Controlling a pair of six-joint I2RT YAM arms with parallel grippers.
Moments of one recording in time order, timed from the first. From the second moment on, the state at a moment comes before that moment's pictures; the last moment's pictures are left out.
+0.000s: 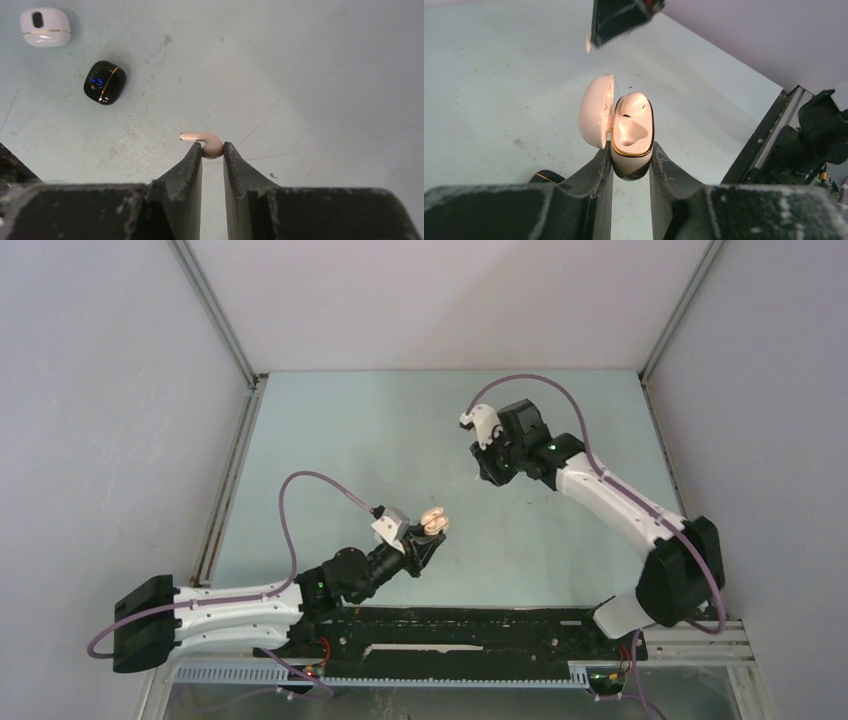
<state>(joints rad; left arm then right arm) -1.23 0.86 0.29 0.58 -0.39 -0.23 0.56 1.54 1.24 -0.57 -0.19 -0.20</state>
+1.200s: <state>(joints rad) -1.23 1.05 0.35 0.76 -0.16 -0.11 1.24 0.81 0.93 -0.40 0.26 -1.09</state>
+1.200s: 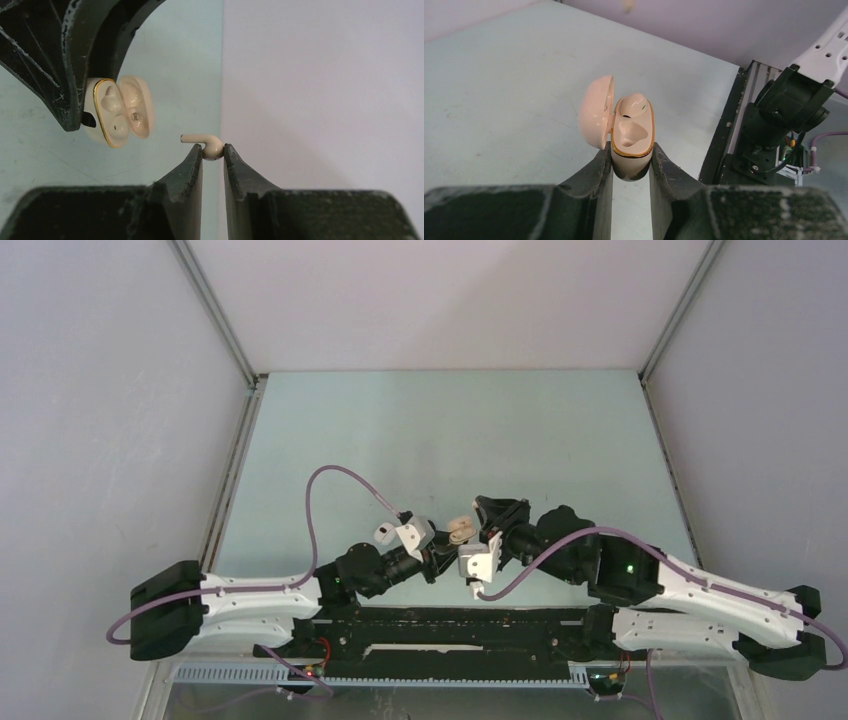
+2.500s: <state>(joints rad) -1.23 1.02 0.34 0.85 -0.06 -0.12 1.40 0.82 0.79 -0.24 0.29 -1.17</state>
